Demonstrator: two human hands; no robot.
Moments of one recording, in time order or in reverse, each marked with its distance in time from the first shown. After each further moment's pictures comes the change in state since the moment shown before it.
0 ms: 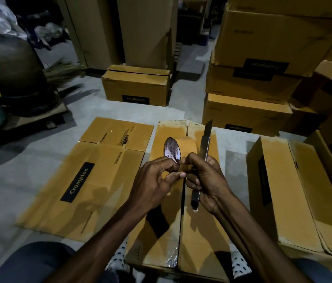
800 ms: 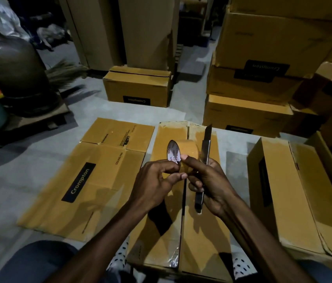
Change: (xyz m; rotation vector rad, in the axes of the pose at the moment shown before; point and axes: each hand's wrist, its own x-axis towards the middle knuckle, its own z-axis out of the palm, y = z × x) left_hand 0.000 -0.005 0.001 -0.041 -0.028 -0.104; right_hand -0.006 -0.003 -0.006 -0.019 -0.059 0.059
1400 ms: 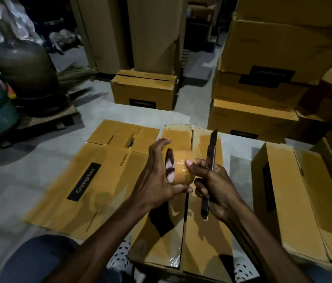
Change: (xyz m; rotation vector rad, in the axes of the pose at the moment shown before) left_hand -0.002 0.003 -0.007 0.150 0.041 0.071; right_hand -0.014 -0.004 0.002 -0.072 0.047 0.061
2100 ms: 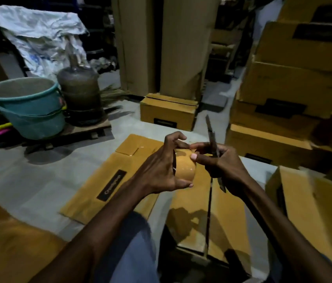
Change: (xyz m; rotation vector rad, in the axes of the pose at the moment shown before) left_hand -0.045 0.057 -0.136 0.166 -0.047 0.177; right_hand -0.065 -0.055 0.077 -0.381 -0.211 -0.406
